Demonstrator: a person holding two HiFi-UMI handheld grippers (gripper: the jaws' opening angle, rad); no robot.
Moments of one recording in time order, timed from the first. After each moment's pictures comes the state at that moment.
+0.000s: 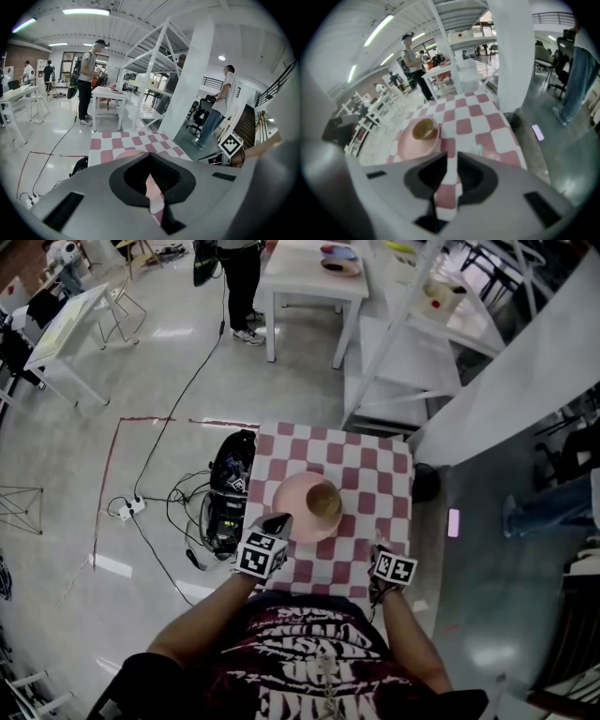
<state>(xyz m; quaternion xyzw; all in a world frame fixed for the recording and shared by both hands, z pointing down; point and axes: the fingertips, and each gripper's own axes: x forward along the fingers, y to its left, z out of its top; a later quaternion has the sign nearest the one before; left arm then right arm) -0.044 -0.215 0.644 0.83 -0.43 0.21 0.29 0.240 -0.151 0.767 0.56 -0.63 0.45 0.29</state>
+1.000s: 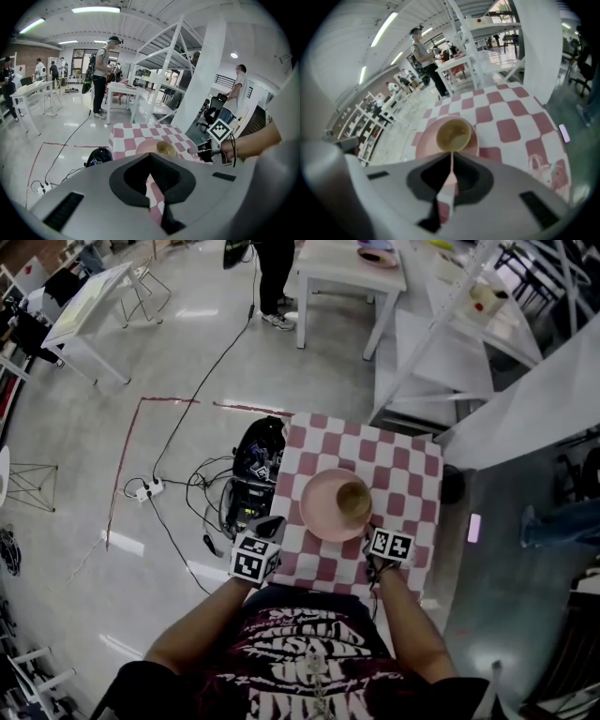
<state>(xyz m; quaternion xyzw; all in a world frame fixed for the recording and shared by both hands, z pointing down) -0.137 -0.192 0.666 0.79 -0.47 0.23 0.32 0.118 -0.216 0.784 0.48 -0.68 0.48 0.28</state>
